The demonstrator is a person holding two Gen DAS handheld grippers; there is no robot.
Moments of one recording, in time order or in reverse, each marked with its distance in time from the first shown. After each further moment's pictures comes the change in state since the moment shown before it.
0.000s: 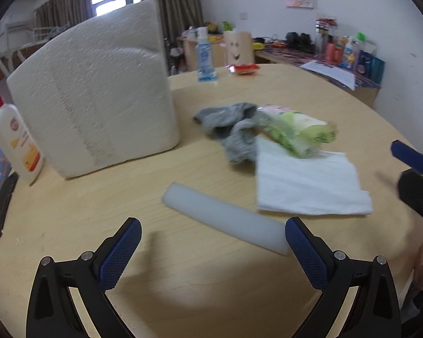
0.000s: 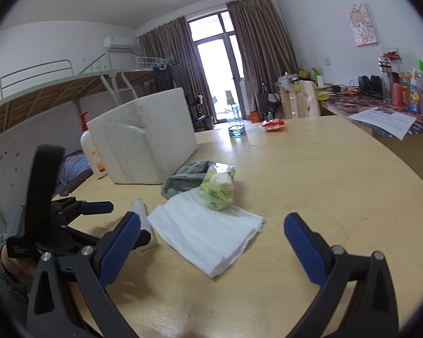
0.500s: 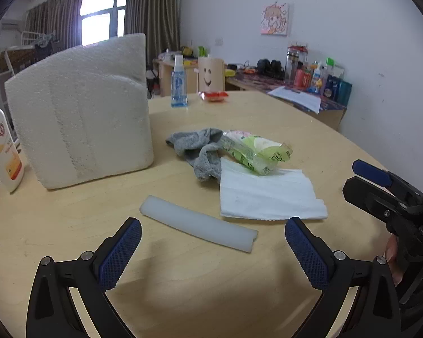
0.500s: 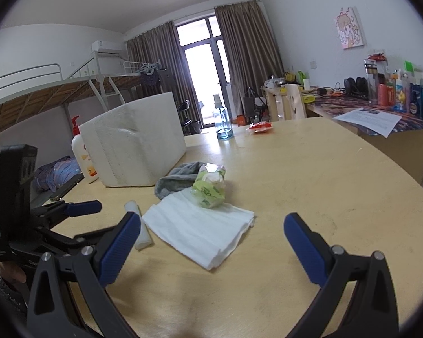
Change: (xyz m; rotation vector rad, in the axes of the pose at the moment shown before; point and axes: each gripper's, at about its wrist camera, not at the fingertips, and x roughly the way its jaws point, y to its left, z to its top) left arm -0.025 -0.003 -0.007 0.009 -0.142 -0.182; right arm -0.007 0.002 -0.008 0.025 -0.026 -0.077
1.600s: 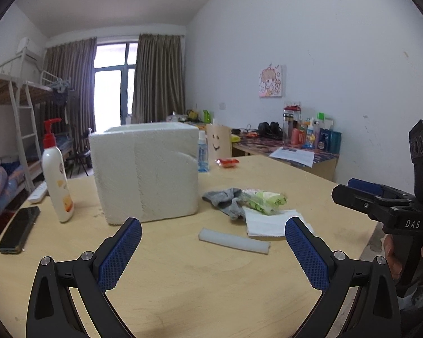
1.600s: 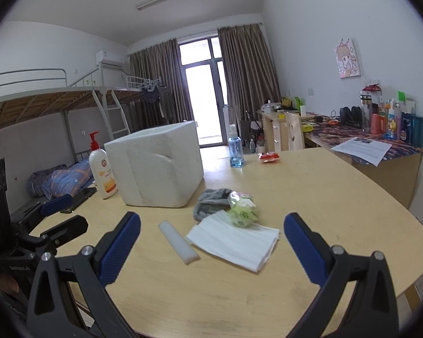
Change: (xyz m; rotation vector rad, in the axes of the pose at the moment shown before) left arm -0.108 0.038 -0.028 0.030 -0.349 0.011; right arm -0.038 0.068 0.007 -0.050 -0.109 -0.068
